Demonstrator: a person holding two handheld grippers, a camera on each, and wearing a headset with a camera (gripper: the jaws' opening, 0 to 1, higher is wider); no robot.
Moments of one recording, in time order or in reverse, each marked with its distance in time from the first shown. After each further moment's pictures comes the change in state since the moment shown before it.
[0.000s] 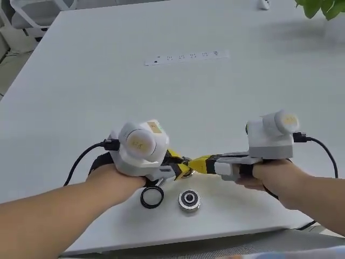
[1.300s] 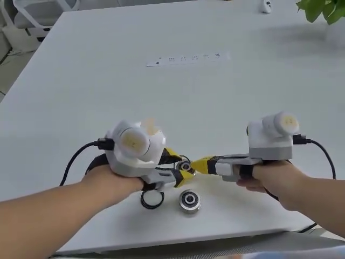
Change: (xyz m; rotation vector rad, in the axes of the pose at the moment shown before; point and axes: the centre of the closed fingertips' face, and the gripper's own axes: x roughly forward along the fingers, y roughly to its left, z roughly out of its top) left arm -0.015 -0.012 0.008 -0.031 -0.043 -0.053; right arm -0.001 -0.014 -0.002 0.012 0.009 -0.047
